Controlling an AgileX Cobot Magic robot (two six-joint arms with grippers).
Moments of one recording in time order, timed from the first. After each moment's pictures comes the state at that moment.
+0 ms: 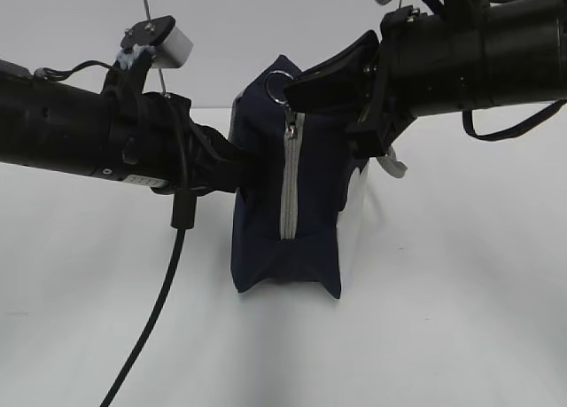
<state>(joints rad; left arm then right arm) -0.48 1.55 -0.92 -1.37 0.52 1.35 0.33 1.44 -0.99 1.47 0.66 -1.89</state>
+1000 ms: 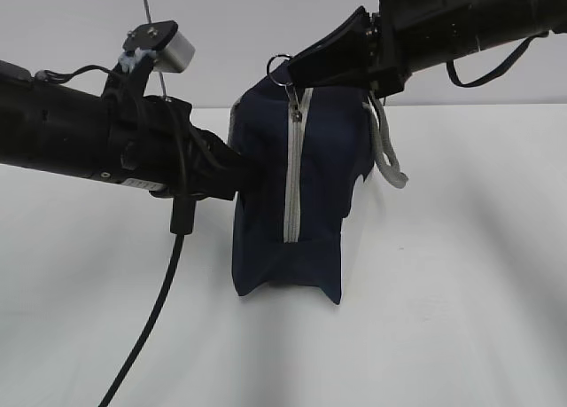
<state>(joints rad) -0.48 1.55 -0.92 -1.34 0.53 1.35 0.16 1.70 -1.33 1.27 1.03 -1.73</state>
